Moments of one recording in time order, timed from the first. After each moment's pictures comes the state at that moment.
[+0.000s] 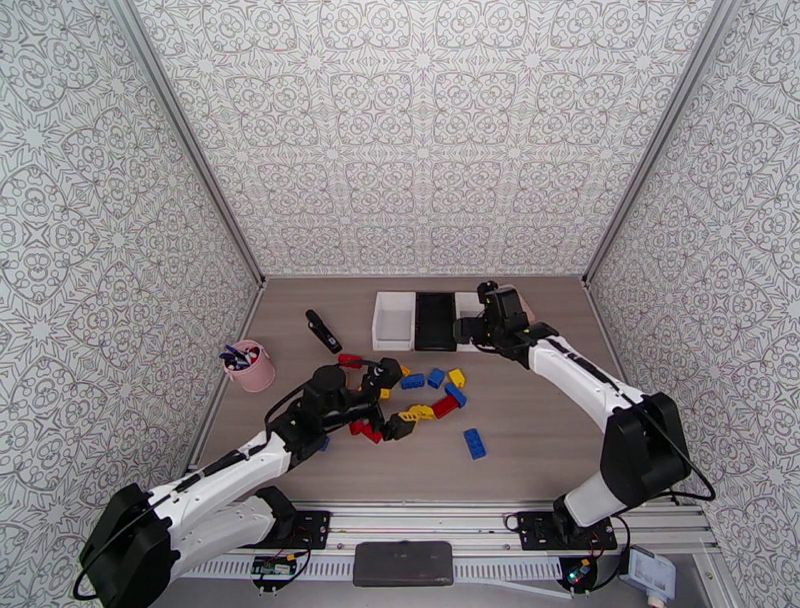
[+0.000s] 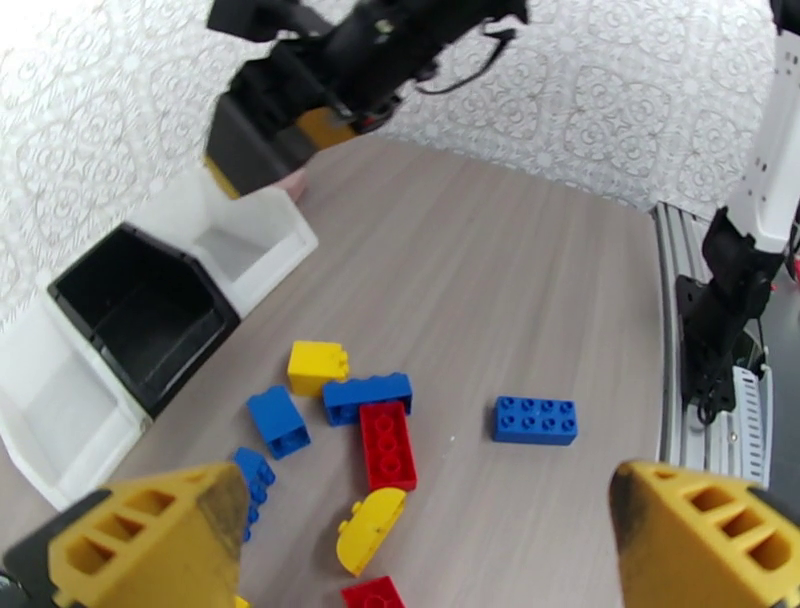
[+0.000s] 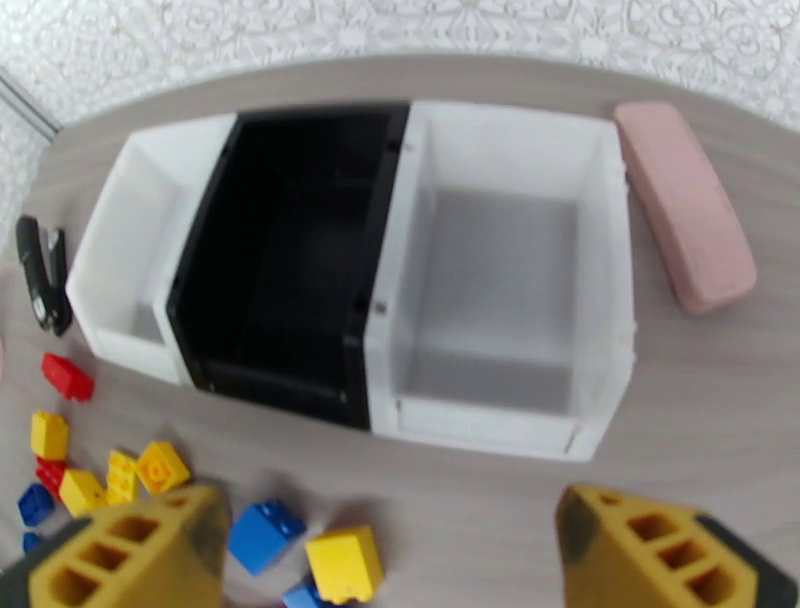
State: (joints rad) left arm -0.67 1.04 0.50 0.24 0.47 0.05; right arm 0.41 1.57 1.17 -0.41 0.03 0.31
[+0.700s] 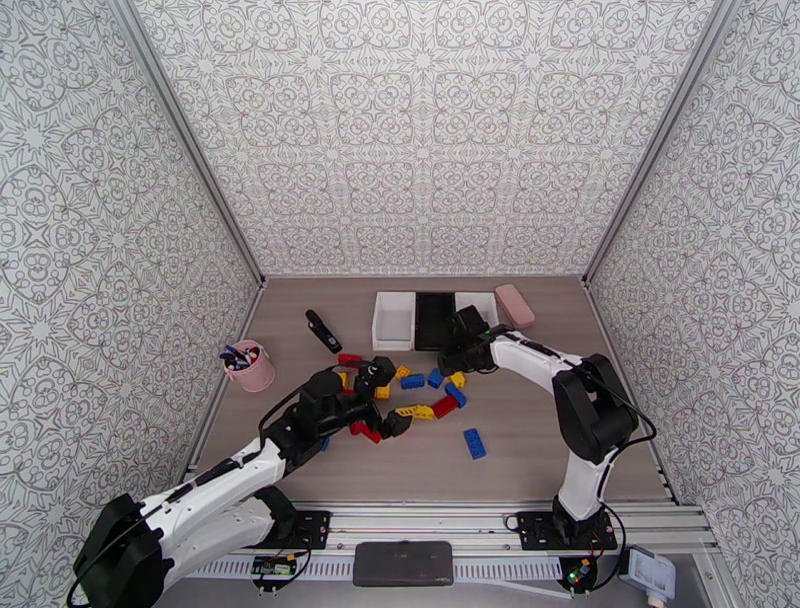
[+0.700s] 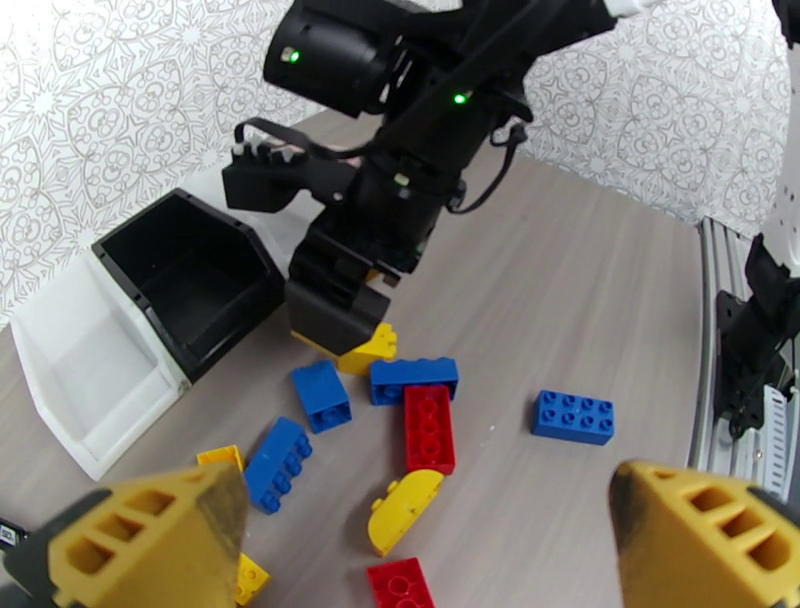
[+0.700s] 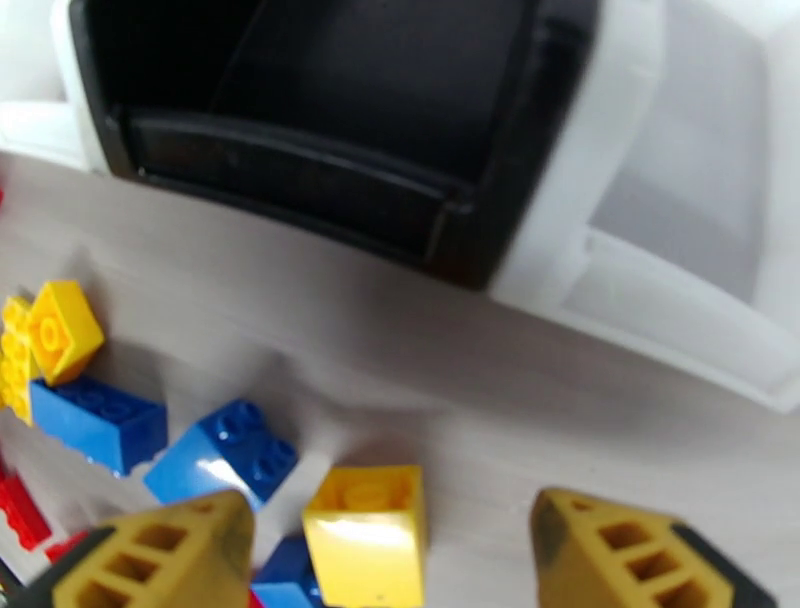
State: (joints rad) left arm -0.68 0.99 0.48 0.21 0.37 0.03; right arm 0.50 1.88 1.30 -0.57 -0.03 0.23
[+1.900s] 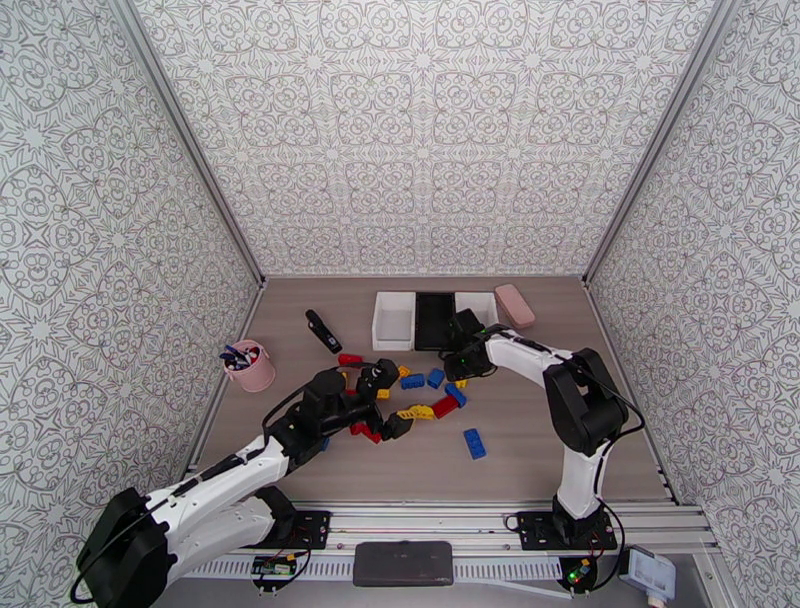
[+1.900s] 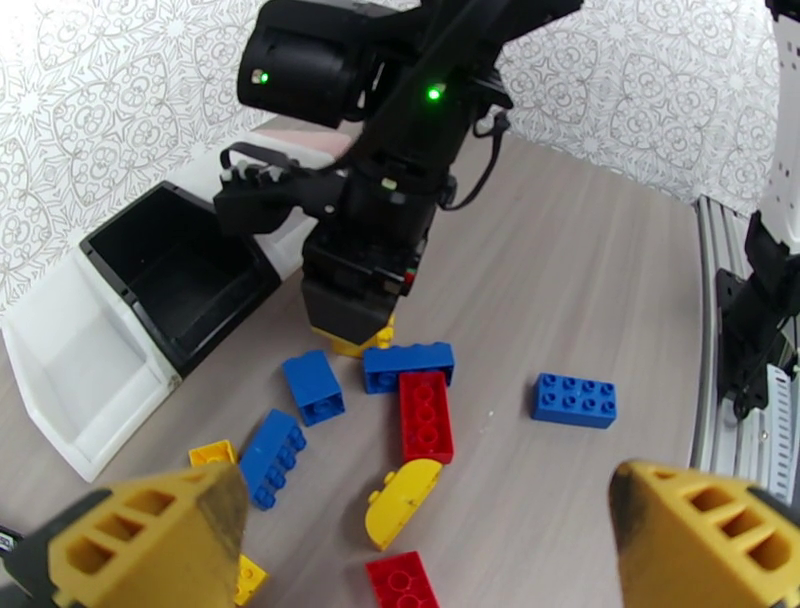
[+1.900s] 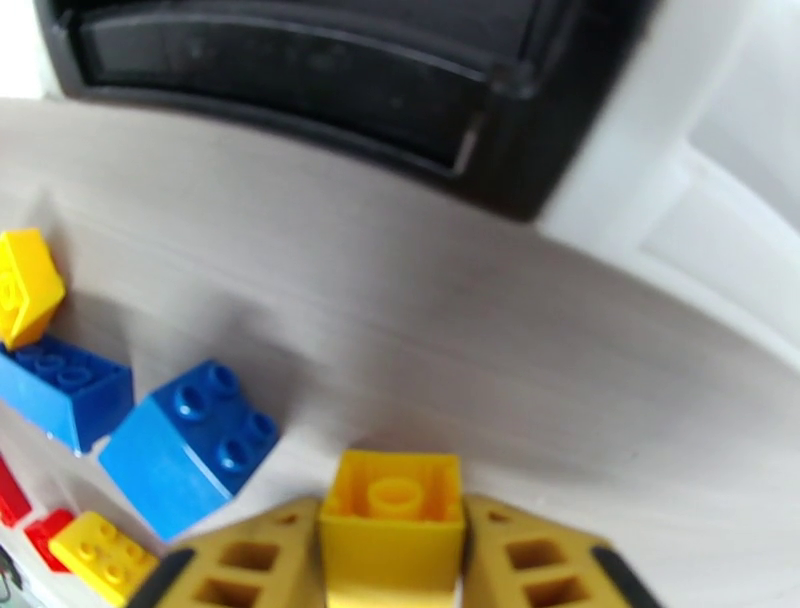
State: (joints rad) left arm -0.68 1.02 0.49 0.21 0.39 0.06; right arm 0.50 1.91 1.31 -0.64 -0.05 0.22
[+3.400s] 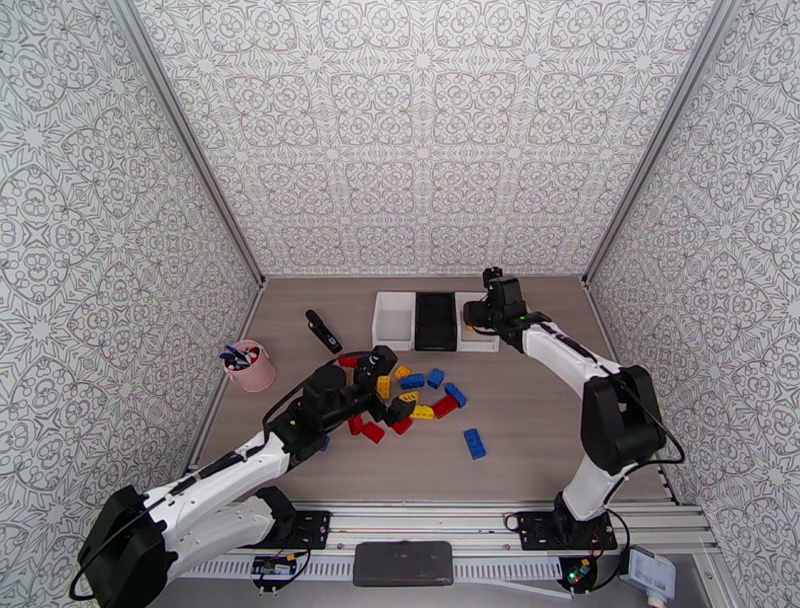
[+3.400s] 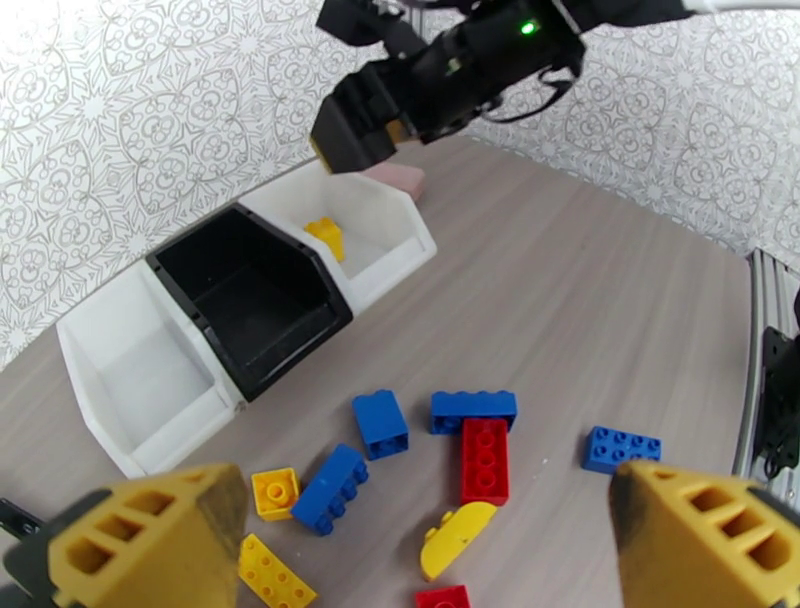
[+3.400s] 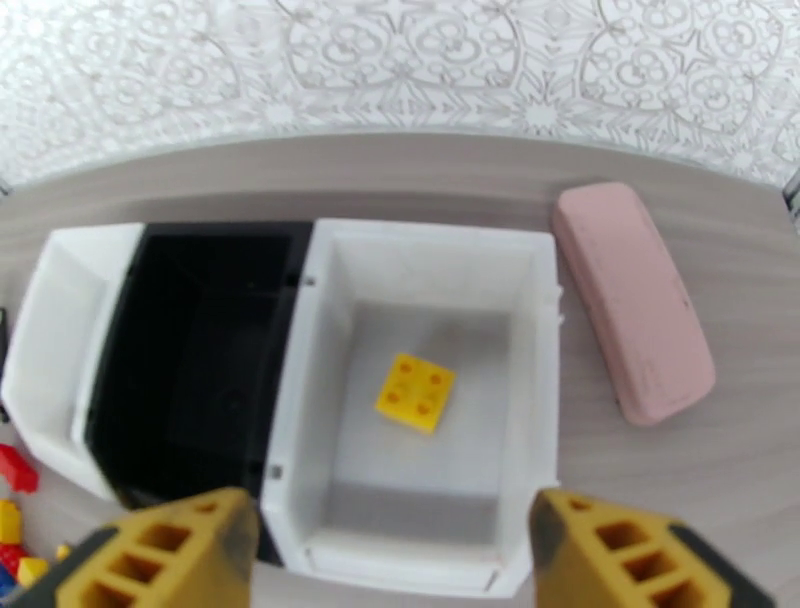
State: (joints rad) left arm -0.70 1.03 0.54 0.23 0.25 0.04; right arm 0.32 1.68 1.27 -0.24 0.07 0.22
